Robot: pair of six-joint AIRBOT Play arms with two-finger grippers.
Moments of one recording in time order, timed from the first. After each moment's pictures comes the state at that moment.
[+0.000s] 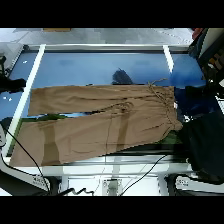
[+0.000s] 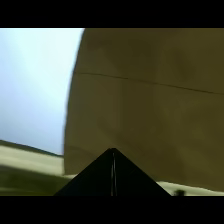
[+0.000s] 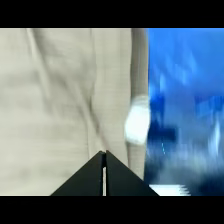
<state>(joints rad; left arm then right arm) 0.40 -1.76 1.93 1.43 -1.37 -1.37 -0.39 -1.41 1.37 -1.27 1.20 1.25</state>
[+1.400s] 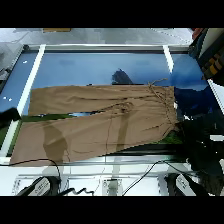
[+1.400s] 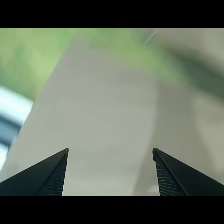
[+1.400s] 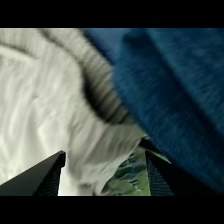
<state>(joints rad) 0.56 -1.08 1.05 1.56 -1.26 -1.54 -0.63 -0.98 0.38 -0.75 0.68 1.49</state>
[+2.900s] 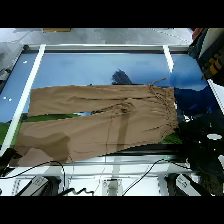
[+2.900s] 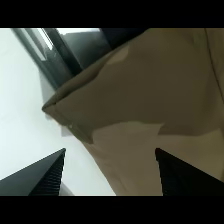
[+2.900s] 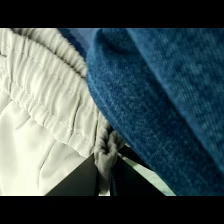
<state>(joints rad) 1.16 -1.09 0.60 1.42 -1.08 -1.41 -0.63 -1.07 0.39 -0.73 0.67 1.37</state>
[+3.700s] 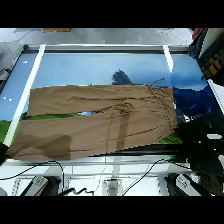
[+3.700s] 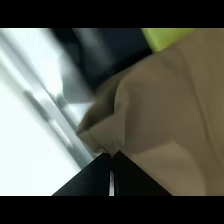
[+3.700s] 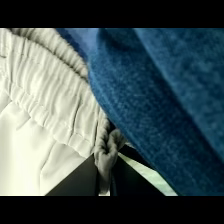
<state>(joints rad) 1.16 -1.00 0.65 1.35 -0.97 -1.35 -0.63 -1.07 0.39 -0.74 0.68 1.33</state>
